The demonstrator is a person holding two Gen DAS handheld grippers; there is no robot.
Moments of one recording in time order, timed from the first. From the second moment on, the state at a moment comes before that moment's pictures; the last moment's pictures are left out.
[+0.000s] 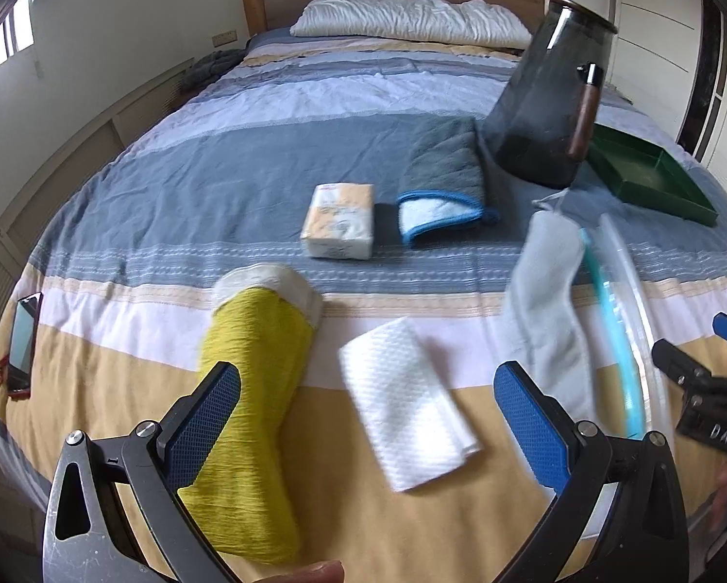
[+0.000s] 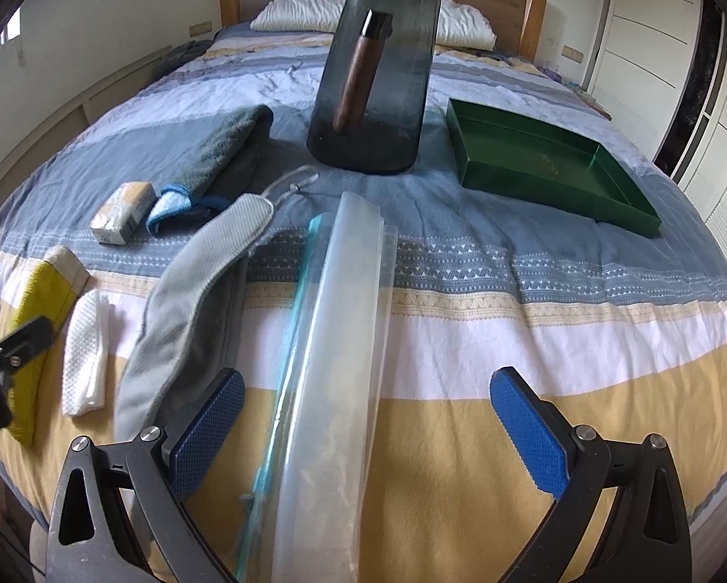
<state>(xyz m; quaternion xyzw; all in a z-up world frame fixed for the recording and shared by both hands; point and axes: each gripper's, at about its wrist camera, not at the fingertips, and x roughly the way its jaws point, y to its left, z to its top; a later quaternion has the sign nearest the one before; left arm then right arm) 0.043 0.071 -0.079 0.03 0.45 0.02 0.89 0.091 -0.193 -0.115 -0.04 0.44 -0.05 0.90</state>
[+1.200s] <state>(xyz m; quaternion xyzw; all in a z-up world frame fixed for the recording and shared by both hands) 0.082 0.140 -0.151 0.04 0.55 0.06 0.83 0.148 -0.184 -0.167 -0.04 0.50 -0.04 0.87</state>
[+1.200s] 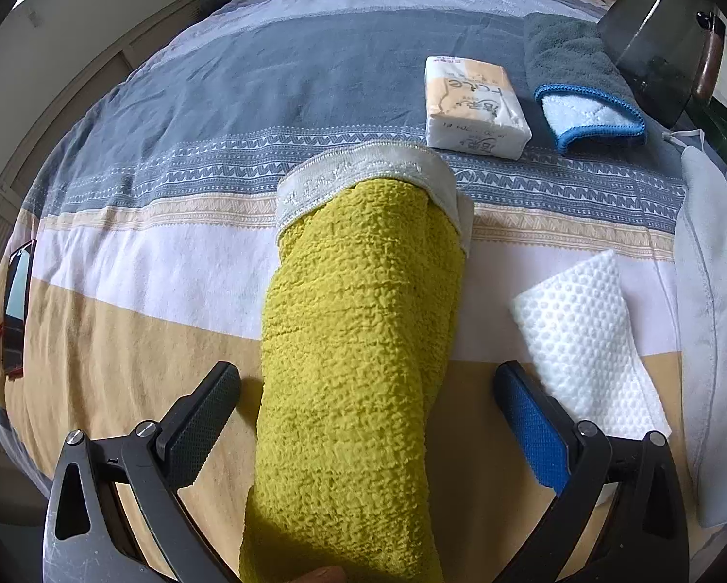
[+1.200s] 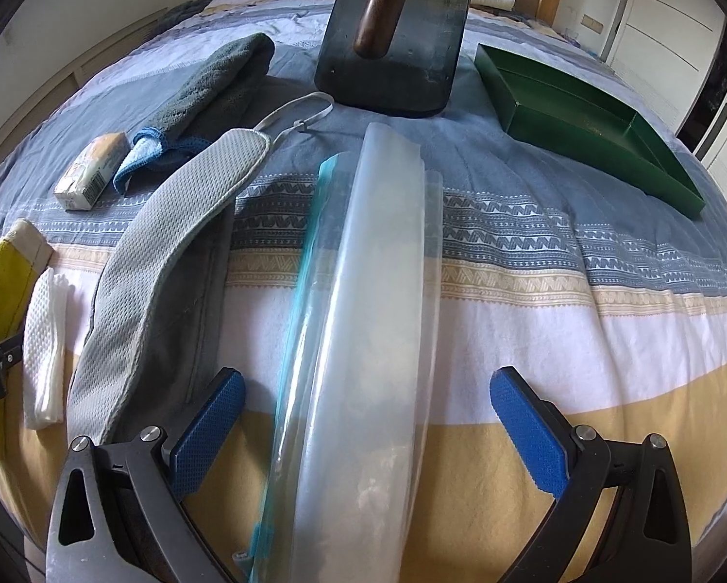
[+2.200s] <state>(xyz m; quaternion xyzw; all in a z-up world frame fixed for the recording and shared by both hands) 0.084 0.135 -0.157 0.04 0.57 0.05 0.82 0.145 -0.183 -0.166 -0.02 0.50 -0.02 0.87</state>
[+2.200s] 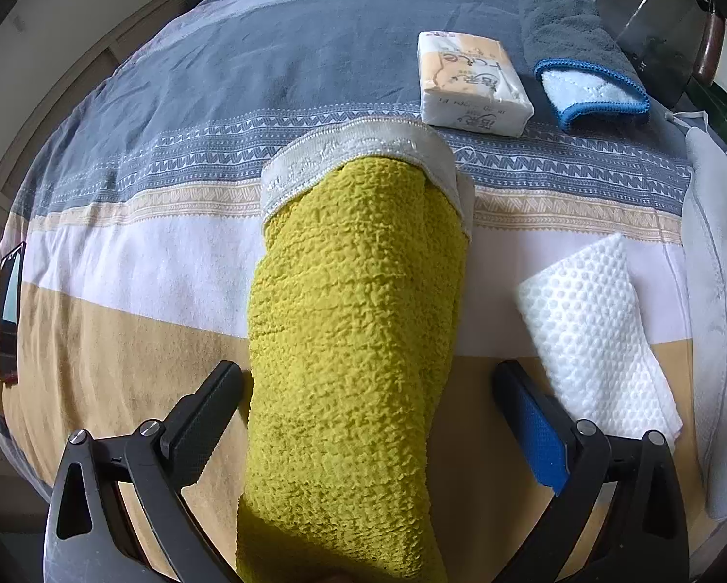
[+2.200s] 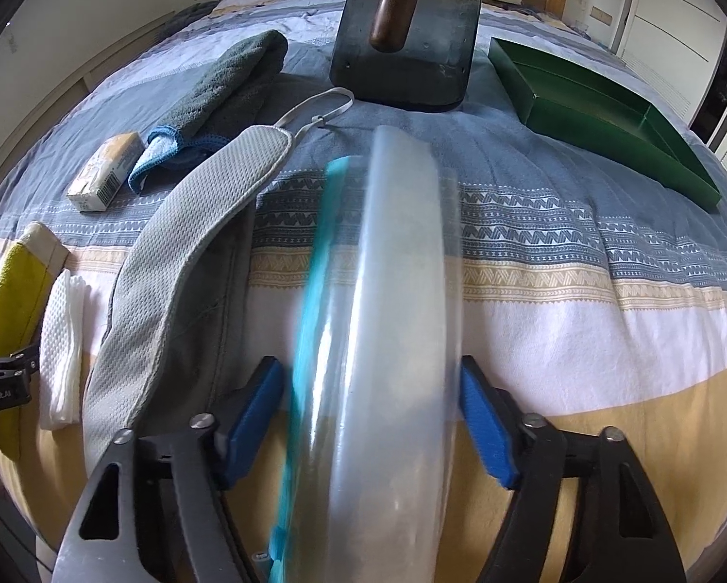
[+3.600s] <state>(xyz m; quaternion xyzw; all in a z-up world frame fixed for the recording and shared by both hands) 0.089 0.143 -0.137 0.02 0.56 0.03 0.83 0.123 -0.209 -0.112 0.03 0.46 0.04 0.89</state>
